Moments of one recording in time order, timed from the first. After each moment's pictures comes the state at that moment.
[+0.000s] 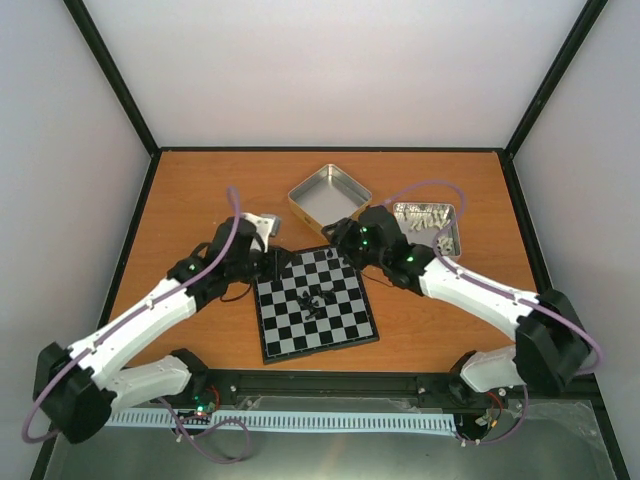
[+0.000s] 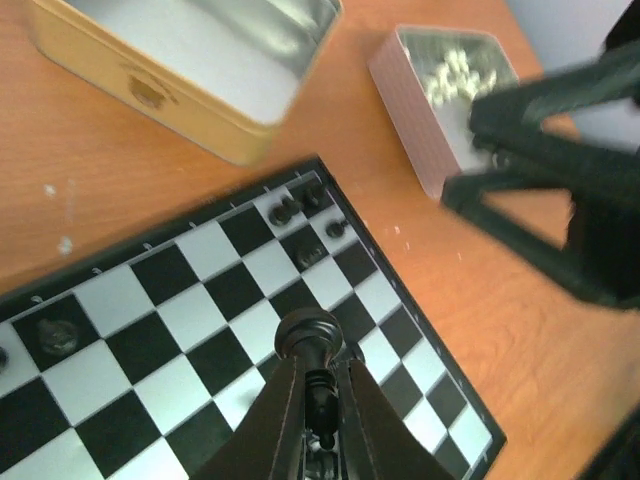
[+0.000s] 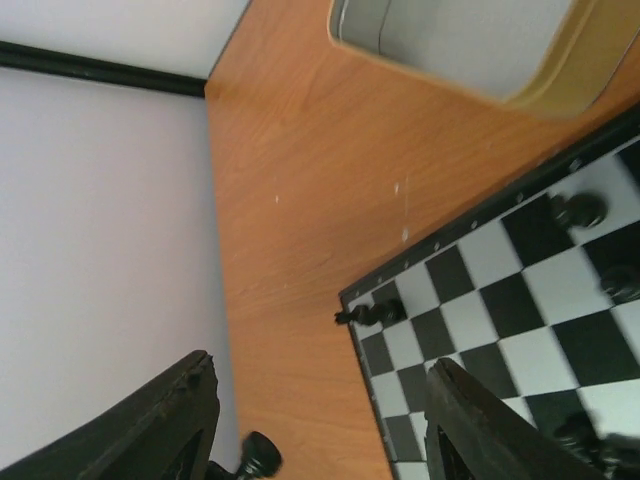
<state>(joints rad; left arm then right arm) -0.62 0.99 0.74 -0.34 0.12 -0.51 0.77 1.41 0.91 -0.03 -0.11 1.32</state>
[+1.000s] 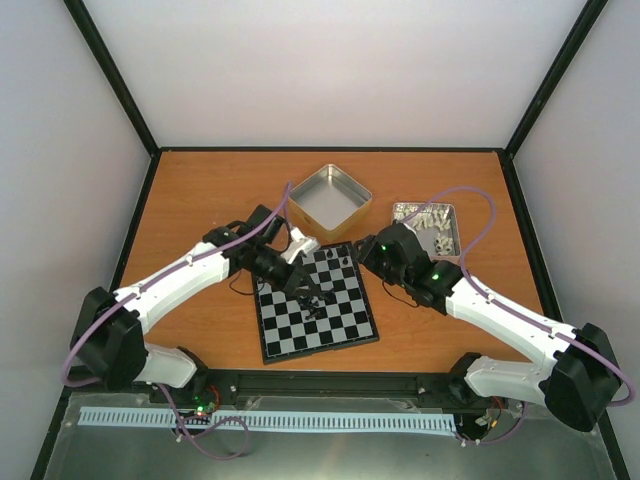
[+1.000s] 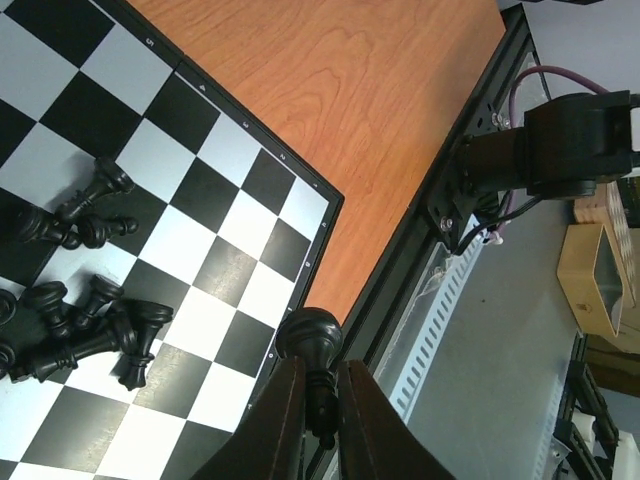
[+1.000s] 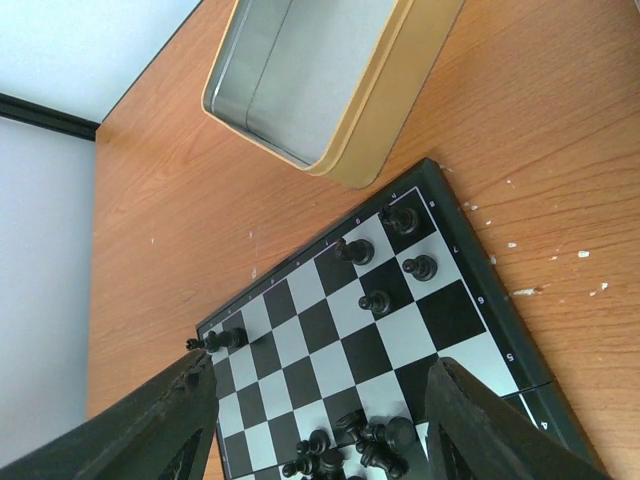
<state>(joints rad) -0.62 1.37 1.01 -0.74 0.75 -0.14 0.75 1.14 0.79 -0.30 0.15 1.12</state>
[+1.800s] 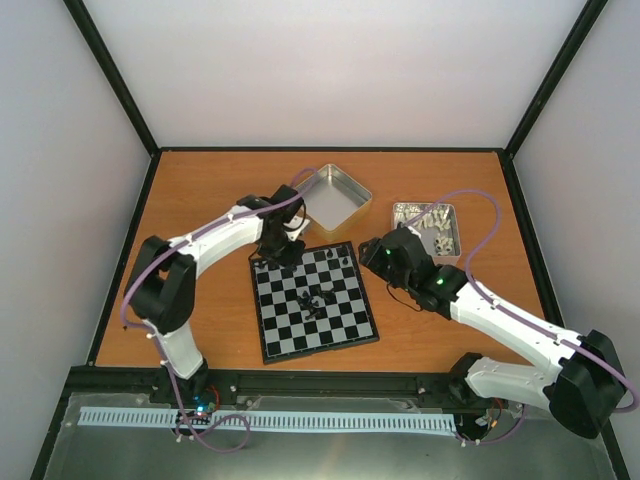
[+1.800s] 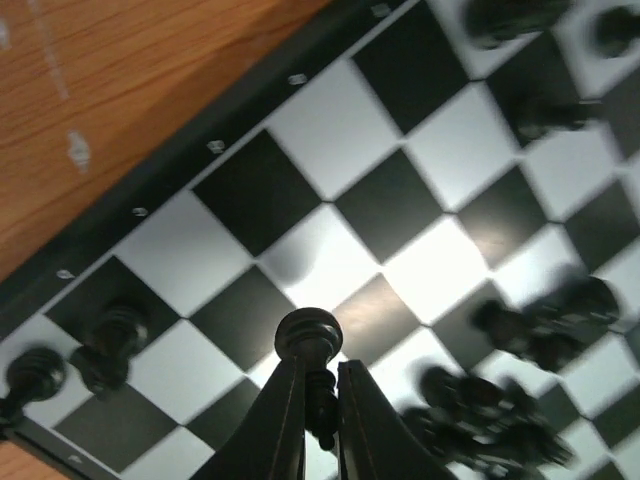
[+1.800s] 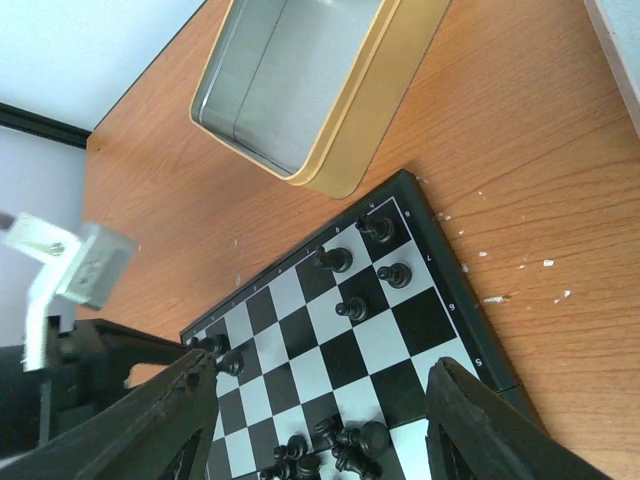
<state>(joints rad) -0.56 1.73 1.31 -0.92 0.19 -0.16 0.74 1.10 0.75 -0.30 0.17 1.10</state>
